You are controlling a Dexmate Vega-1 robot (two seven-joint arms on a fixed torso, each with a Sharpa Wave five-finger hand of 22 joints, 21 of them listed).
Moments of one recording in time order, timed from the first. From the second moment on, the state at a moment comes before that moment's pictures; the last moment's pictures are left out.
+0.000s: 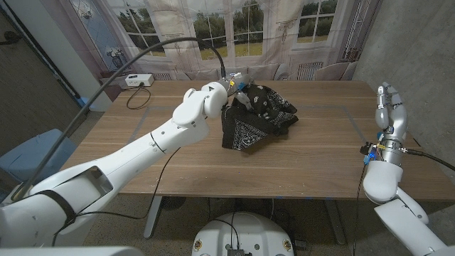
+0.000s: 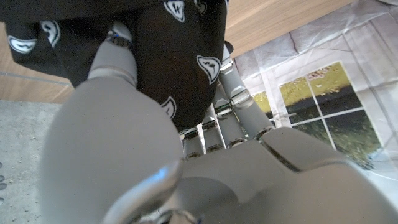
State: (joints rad) left arm 0.50 0.59 0.85 -2.07 0.83 0.64 -0.38; left_hand 1.13 -0.16 0.26 -0.19 0.24 0.44 -0.04 0.61 0.31 0.53 0.02 0.70 0.41 0.84 -0.02 0.49 0.55 0.94 -0.13 0.77 0.20; right arm -1.46 -0.48 0.10 -1.87 -0.15 0.28 -0.79; right_hand 0.38 0.11 0.12 0.08 0.19 0.32 -0.07 0.21 0.20 0.30 0.06 0.25 0.25 0.25 0.01 0.23 0.42 0.17 0.20 0.36 0.18
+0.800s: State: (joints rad) left arm 0.54 0.63 0.76 -2.24 1.20 0.81 -0.43; left_hand 1.13 -0.16 0.26 -0.19 0.25 0.44 -0.04 0.61 0.31 0.53 0.02 0.70 0.41 0.84 -0.02 0.46 0.57 0.94 -0.12 0.81 0.20; right arm -1.46 -0.46 0.11 -1.85 -0.15 0.34 -0.76; right_hand 0.37 0.11 0.12 0.08 0.19 0.32 -0.07 0.21 0.20 0.30 0.06 0.25 0.25 0.25 0.01 0.23 0.41 0.17 0.20 0.35 0.18
